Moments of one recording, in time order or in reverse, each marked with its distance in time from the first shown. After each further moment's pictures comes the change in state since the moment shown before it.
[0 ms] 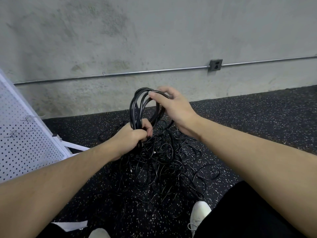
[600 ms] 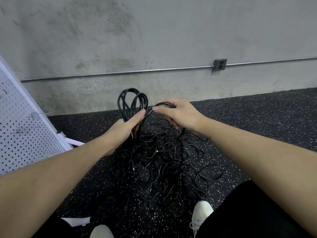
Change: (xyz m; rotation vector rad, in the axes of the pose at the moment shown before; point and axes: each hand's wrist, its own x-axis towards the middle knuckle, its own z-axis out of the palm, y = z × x) left_hand -0.001 -0.013 -0.026 0.033 0.244 -0.294; right_hand -0.006 0.004 -0.016 -0.290 -0.262 0.082
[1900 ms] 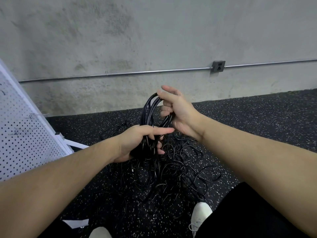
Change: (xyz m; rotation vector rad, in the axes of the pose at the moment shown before) left_hand -0.026 0.029 0.031 -0.449 -0.461 -0.078; right_hand 0.021 -0.011 0.018 0.854 0.227 0.141
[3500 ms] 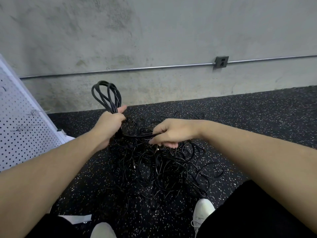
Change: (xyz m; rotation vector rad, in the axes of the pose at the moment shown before) left_hand 0.011 -0.005 -0.073 0.327 0.716 0.127; right_hand -0.020 0.010 -0.020 -1.374 -0.729 0.188
